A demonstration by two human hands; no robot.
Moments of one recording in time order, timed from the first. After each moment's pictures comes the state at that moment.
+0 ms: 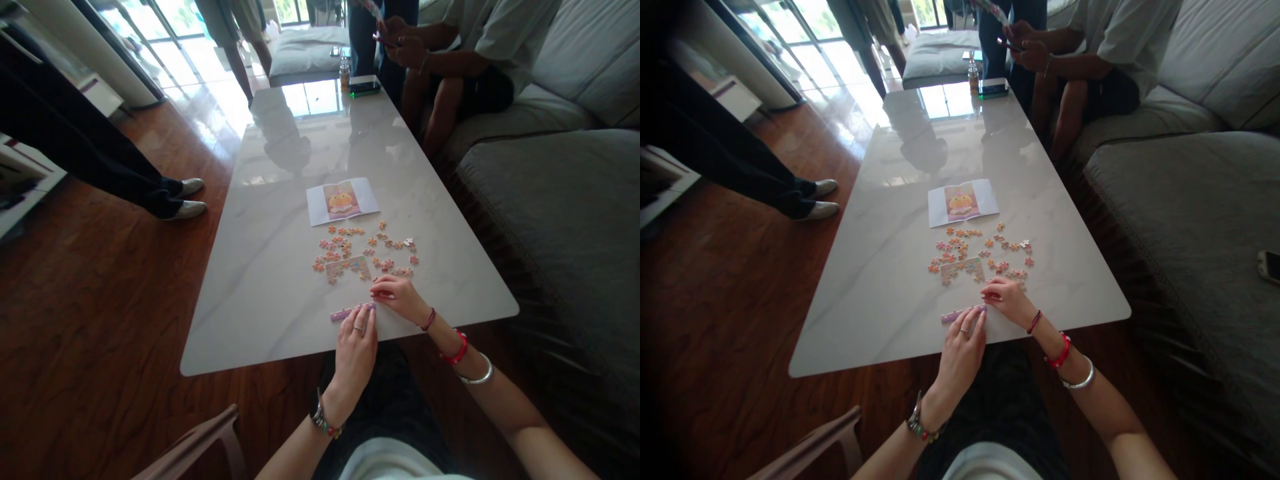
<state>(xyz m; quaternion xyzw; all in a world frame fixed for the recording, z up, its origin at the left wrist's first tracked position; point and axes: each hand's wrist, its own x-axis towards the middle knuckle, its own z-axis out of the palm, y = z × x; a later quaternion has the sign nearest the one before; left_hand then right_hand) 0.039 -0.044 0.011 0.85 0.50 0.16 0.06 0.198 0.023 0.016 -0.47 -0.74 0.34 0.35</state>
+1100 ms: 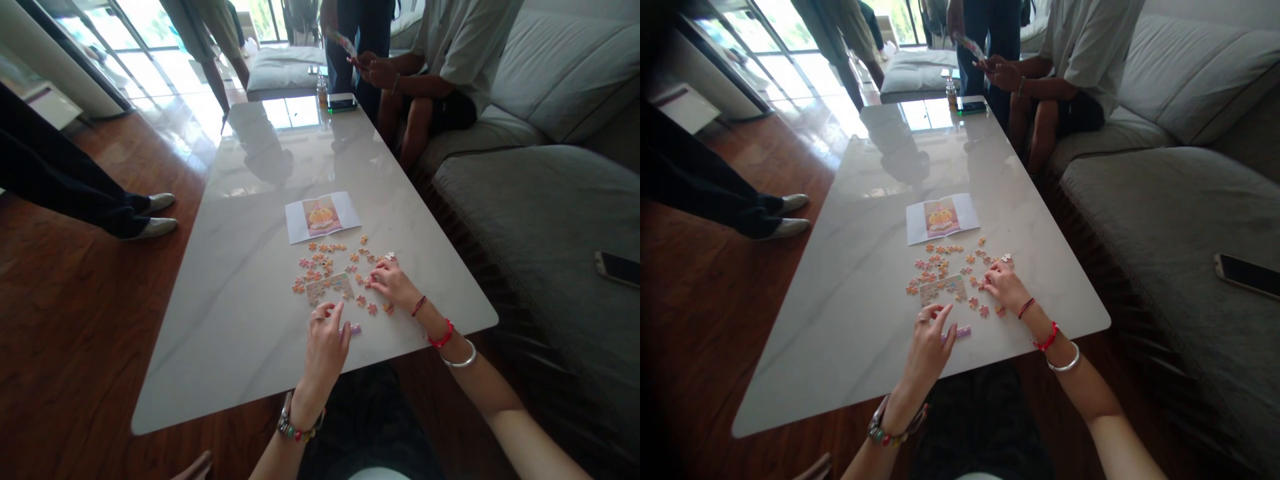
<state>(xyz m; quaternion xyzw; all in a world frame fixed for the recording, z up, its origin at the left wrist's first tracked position) 0.031 0.015 0.034 0.80 0.54 0.23 0.12 0.241 0.074 0.013 -0.59 -0.75 0.17 0.25</state>
